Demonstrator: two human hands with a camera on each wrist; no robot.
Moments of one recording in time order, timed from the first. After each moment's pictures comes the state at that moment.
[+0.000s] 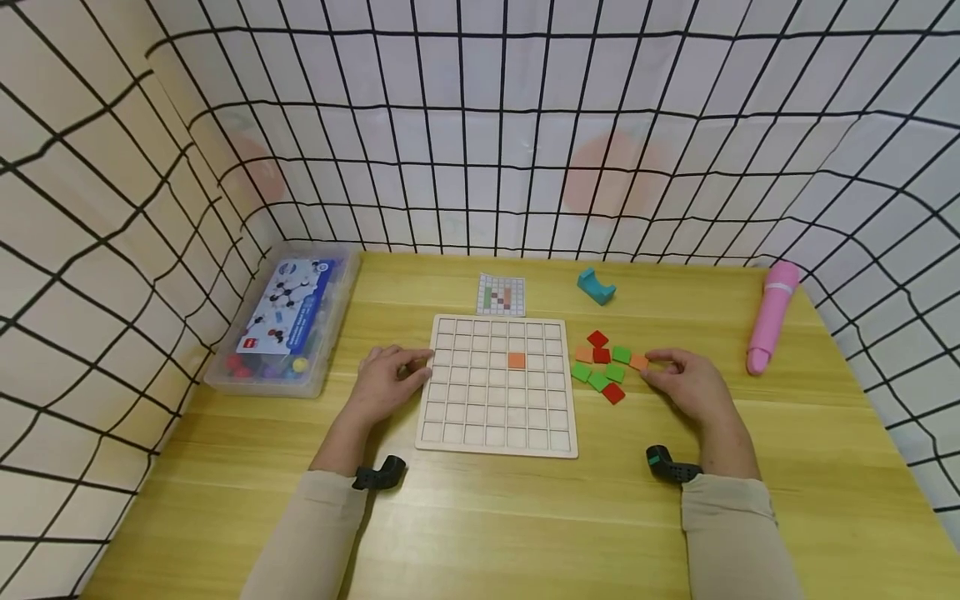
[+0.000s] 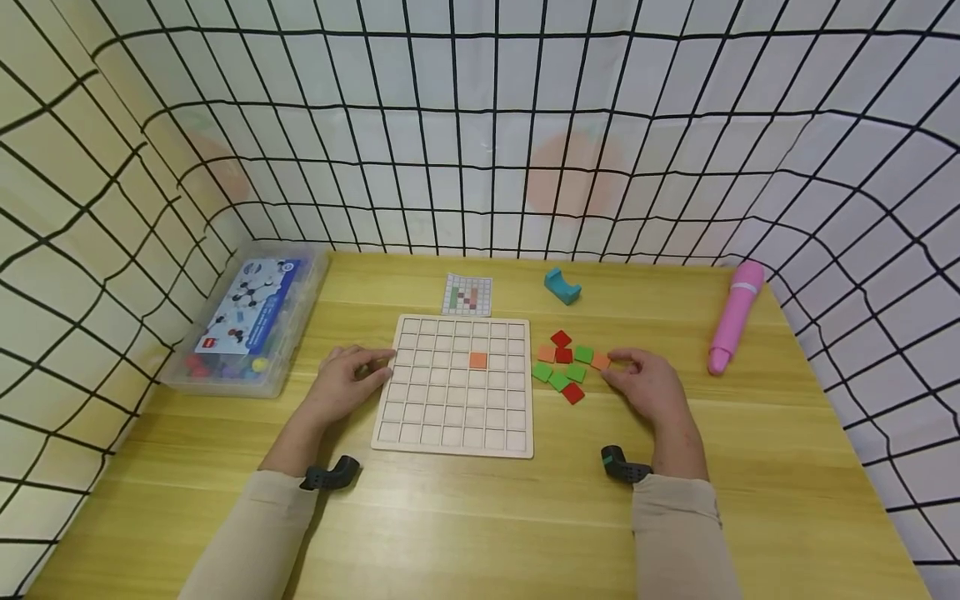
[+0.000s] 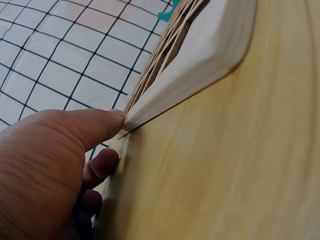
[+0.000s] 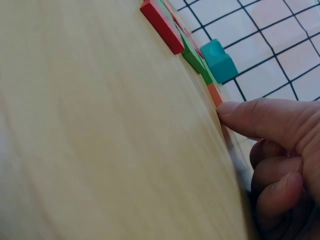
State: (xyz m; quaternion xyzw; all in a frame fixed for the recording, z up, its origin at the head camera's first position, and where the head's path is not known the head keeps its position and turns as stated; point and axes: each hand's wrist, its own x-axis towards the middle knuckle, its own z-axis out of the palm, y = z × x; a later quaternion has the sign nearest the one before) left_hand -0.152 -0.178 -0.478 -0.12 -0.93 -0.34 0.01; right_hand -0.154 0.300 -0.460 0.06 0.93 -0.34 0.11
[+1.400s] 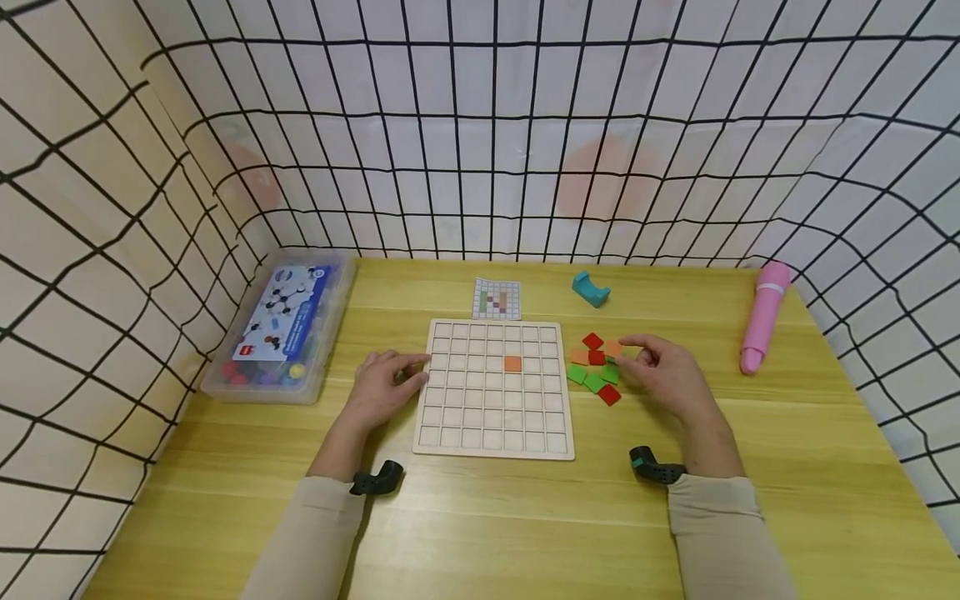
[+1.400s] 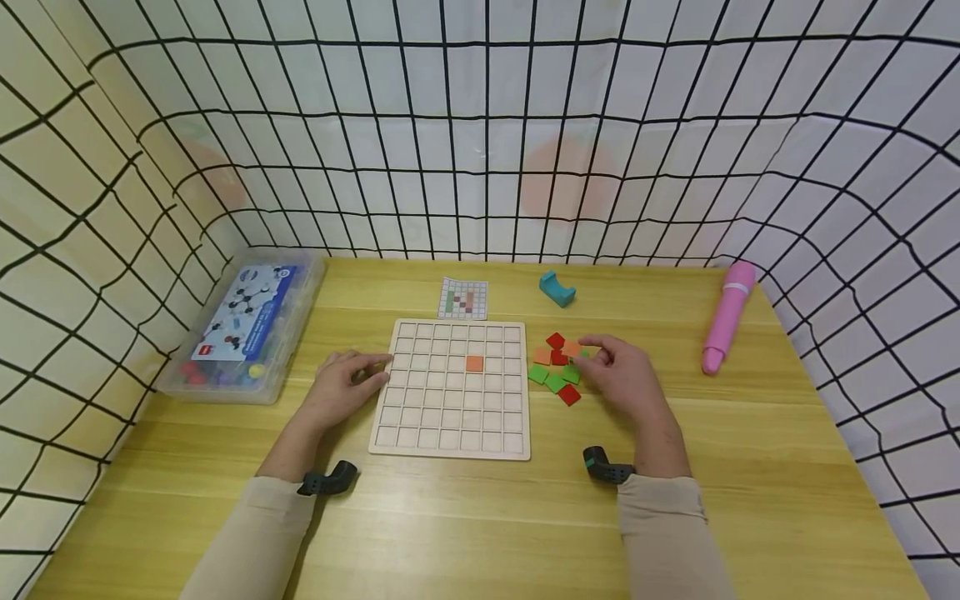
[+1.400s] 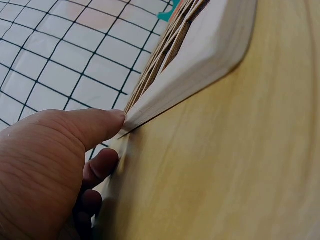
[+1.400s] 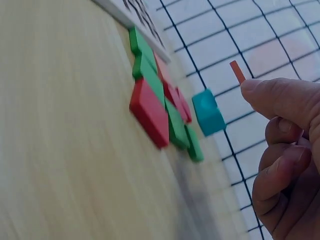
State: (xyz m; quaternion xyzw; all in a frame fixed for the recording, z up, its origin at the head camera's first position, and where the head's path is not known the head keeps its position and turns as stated) left_hand -0.151 -0.177 -0.477 -0.12 -0.93 -0.35 0.01; right_hand -0.151 0.265 -0.433 0.02 0.92 -0.38 0.07
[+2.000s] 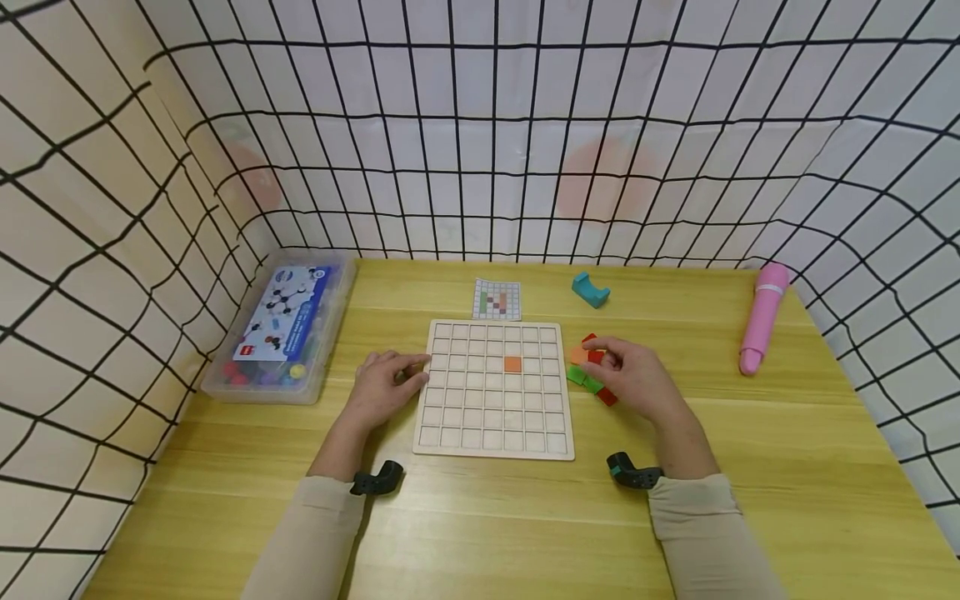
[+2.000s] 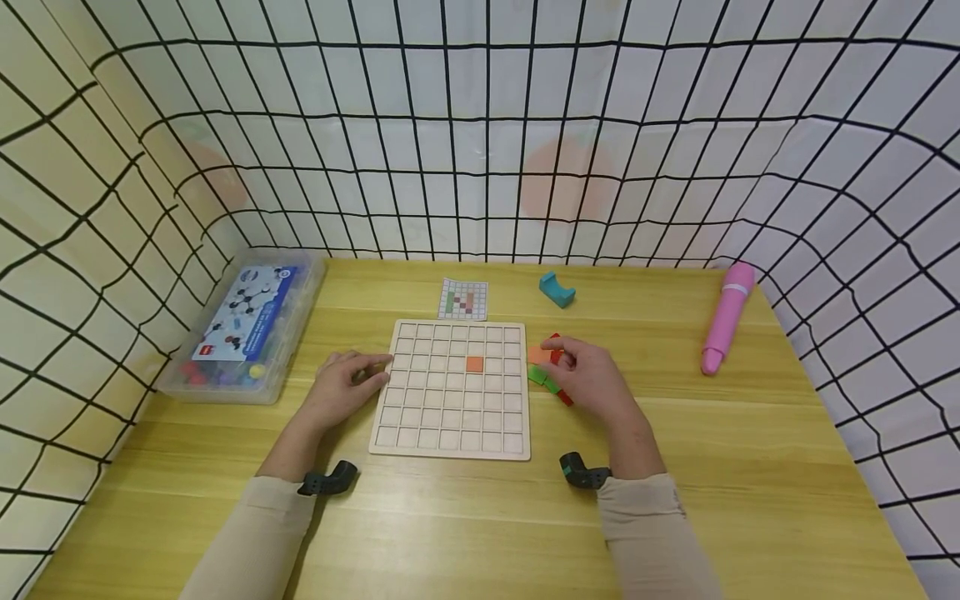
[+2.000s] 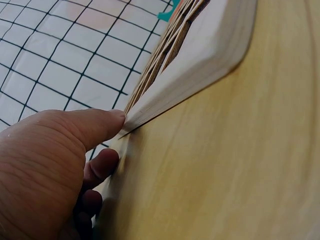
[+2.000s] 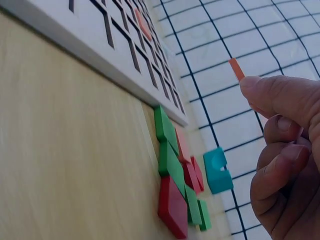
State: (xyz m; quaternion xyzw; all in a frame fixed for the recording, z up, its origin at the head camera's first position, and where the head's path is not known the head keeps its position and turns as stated) left_hand -0.150 -0.176 -0.476 -0.12 -0.93 -0.35 0.02; right_hand -0.149 0.218 -0.425 -0.02 0.92 -0.38 0.09
